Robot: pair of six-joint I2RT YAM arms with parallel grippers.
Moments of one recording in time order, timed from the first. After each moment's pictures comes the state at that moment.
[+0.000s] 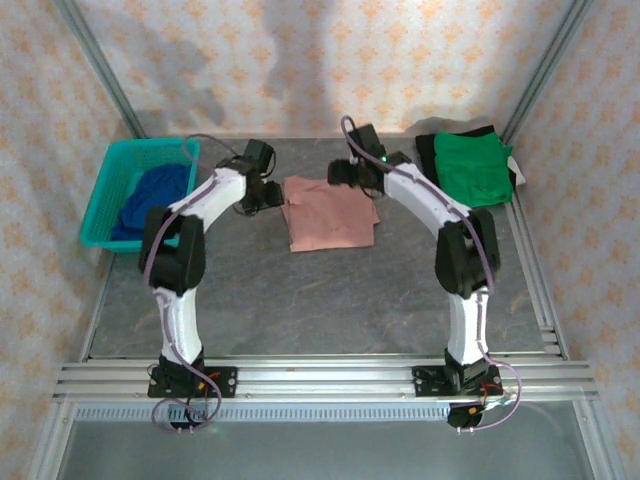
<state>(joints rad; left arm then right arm) -0.25 1.96 1.55 -0.75 0.00 -0.54 0.46 2.06 1.84 -0.61 -0.01 0.38</state>
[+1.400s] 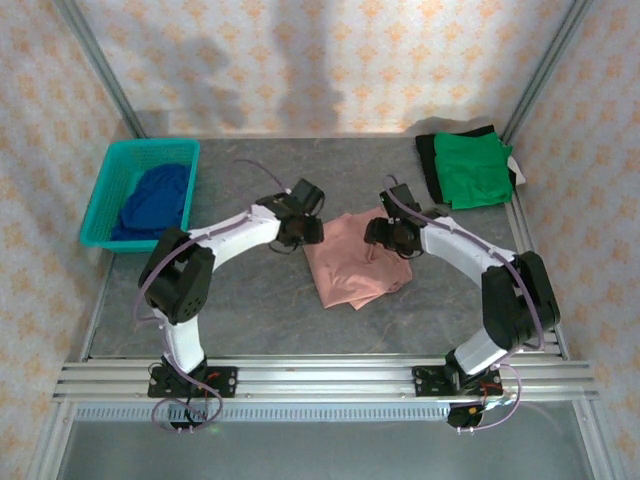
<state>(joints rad) -0.59 1.86 1.33 -0.62 -0.06 -0.70 0.43 1.58 1.05 -0.56 0.00 0.63</state>
